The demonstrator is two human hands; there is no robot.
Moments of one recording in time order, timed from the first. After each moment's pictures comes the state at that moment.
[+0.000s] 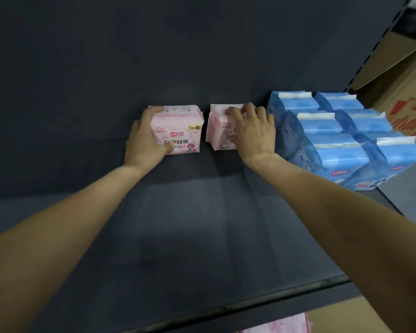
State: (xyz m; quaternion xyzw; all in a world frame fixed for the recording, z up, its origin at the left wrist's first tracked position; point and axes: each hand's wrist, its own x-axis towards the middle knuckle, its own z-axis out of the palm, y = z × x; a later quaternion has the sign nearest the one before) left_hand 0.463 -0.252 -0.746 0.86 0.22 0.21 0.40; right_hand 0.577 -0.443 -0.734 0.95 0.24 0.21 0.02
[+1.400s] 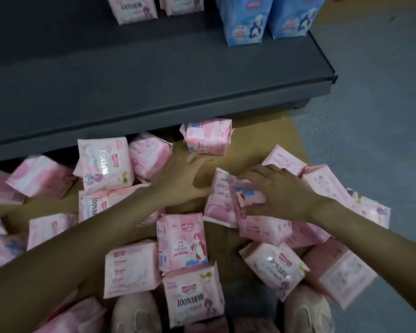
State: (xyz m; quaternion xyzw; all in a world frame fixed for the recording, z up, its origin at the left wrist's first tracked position) left_hand 0.180 -0.524 -0.778 0.96 -0.02 -0.14 0.24; right_hand 0.242 -0.757 -0.755 0.87 0.41 -0.26 -0.05
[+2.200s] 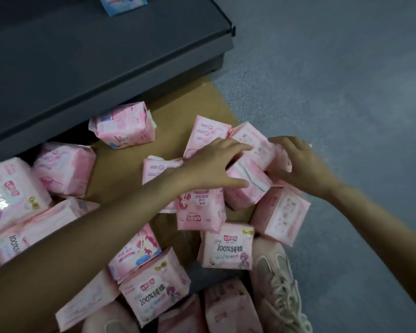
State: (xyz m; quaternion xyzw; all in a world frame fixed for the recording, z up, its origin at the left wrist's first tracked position) left_hand 0.230 -0.695 -0.785 0.89 -0.27 -0.23 0.30; right_hand 0.216 -0.934 -0.792 0.96 0.13 -0.13 -0.21
